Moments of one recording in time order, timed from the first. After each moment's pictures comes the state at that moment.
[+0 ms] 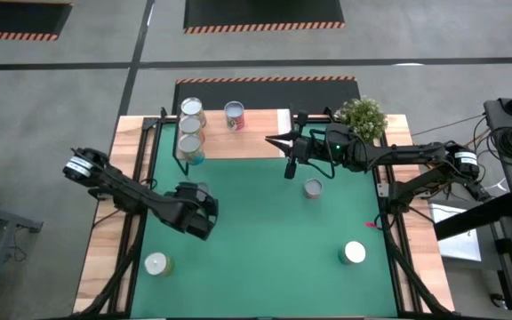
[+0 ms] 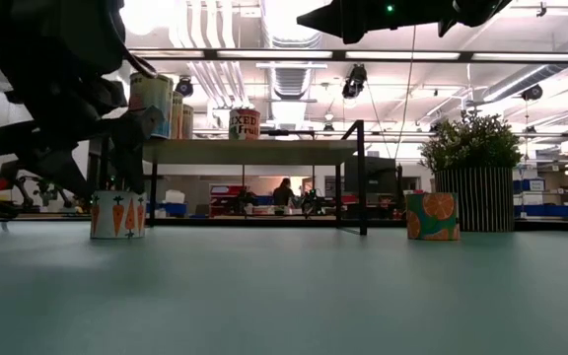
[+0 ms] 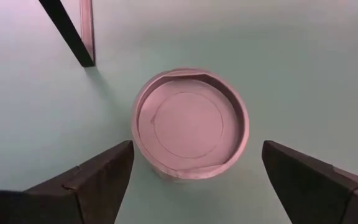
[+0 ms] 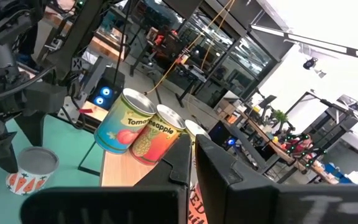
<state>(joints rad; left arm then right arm) -0.39 1.53 0.77 -0.87 -0.71 -1.86 -0.21 1.35 0.93 0.49 0.00 -0.65</state>
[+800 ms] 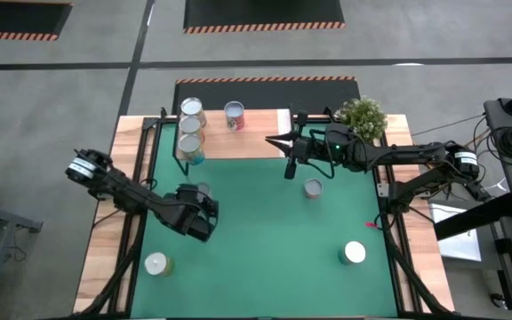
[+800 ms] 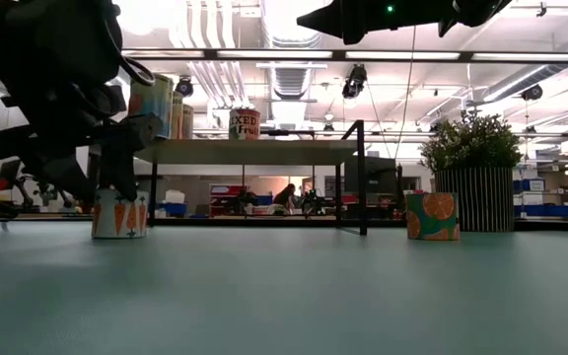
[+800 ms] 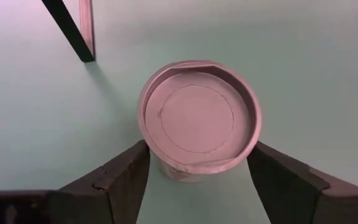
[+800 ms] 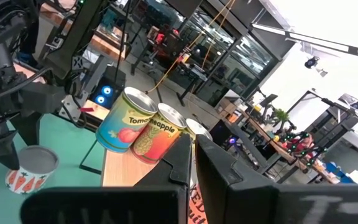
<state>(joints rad) -0.41 1.56 0.77 -0.87 -0.71 -1.87 -0.21 1.35 0.93 0.48 0.00 -0.65</state>
